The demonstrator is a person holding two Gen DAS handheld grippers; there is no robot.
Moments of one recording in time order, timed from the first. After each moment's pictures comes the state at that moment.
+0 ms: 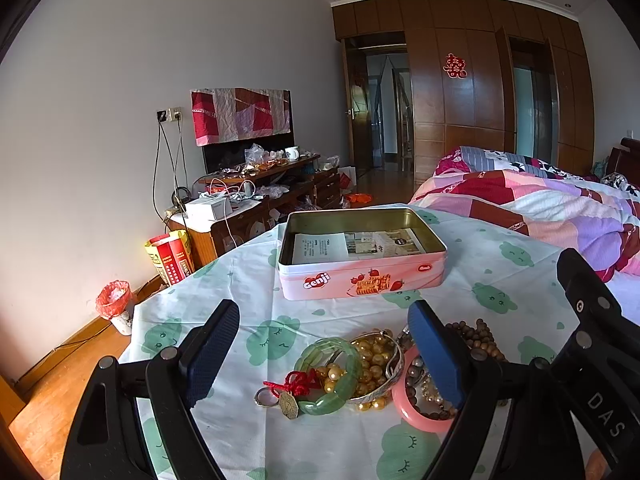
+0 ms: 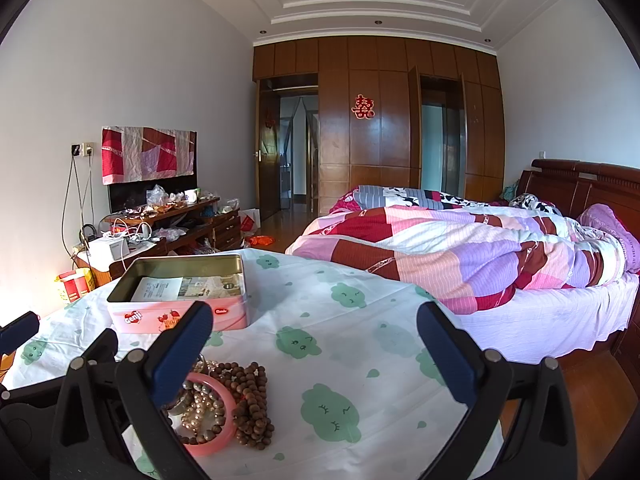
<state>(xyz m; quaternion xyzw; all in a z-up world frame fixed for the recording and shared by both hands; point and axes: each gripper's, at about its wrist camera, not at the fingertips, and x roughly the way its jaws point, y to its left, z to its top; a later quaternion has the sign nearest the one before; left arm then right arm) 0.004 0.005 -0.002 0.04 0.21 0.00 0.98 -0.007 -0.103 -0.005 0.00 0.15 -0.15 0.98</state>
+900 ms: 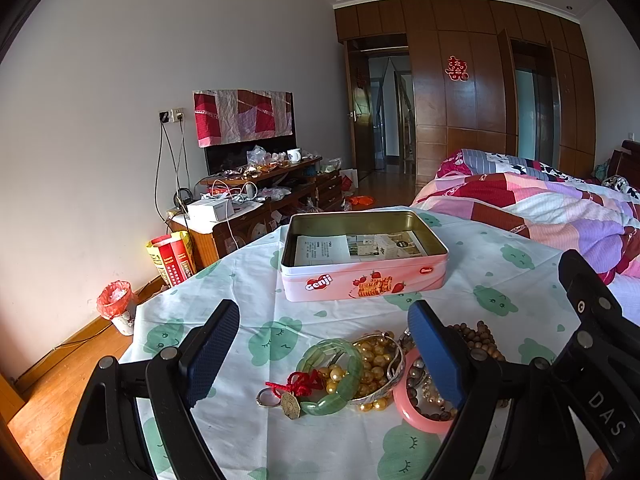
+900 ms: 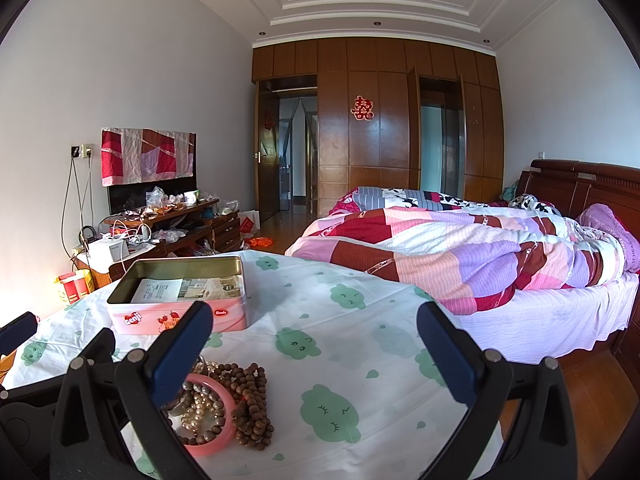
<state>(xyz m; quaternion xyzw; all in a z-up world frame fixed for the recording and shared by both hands) 0.004 0.006 -0.002 0.03 0.21 0.00 0.98 -0.007 -0.104 -0.005 0.00 0.15 -0.15 0.98</state>
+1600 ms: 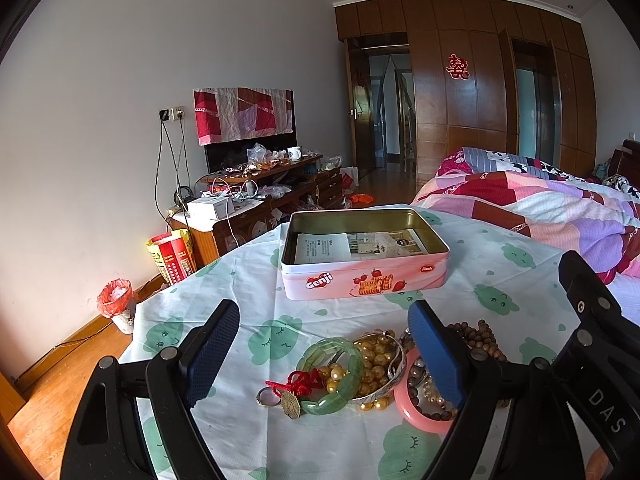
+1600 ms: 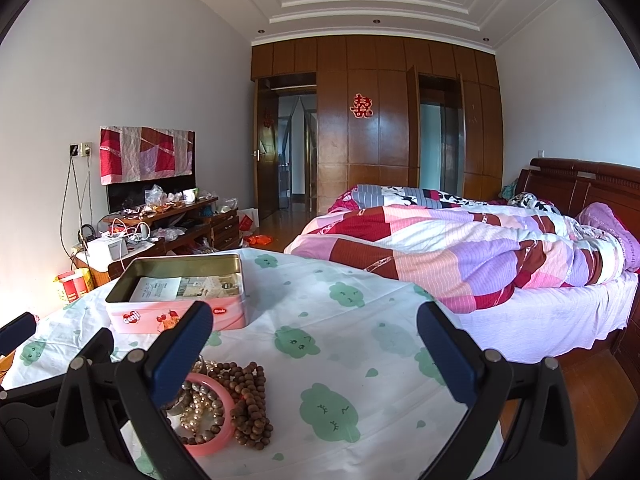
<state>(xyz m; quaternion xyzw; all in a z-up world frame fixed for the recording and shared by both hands) 0.004 0.007 -0.002 0.03 0.21 0.00 0.98 -0.005 -0.105 -0.005 0.01 0.15 -0.15 0.98</state>
